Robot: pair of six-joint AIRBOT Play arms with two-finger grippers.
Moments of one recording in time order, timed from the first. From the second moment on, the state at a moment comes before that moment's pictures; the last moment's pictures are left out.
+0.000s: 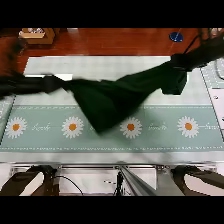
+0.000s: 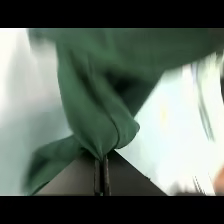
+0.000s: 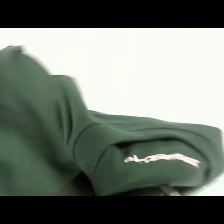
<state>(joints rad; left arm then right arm) 0.10 -0.87 1.07 0.60 -1.23 -1.25 0.05 -1.29 1.59 -1.32 1.38 1.50</state>
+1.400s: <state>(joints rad) 0.19 -0.75 0.92 0.92 -1.46 -1.31 0.05 -0.99 1.02 -1.27 1.35 1.64</state>
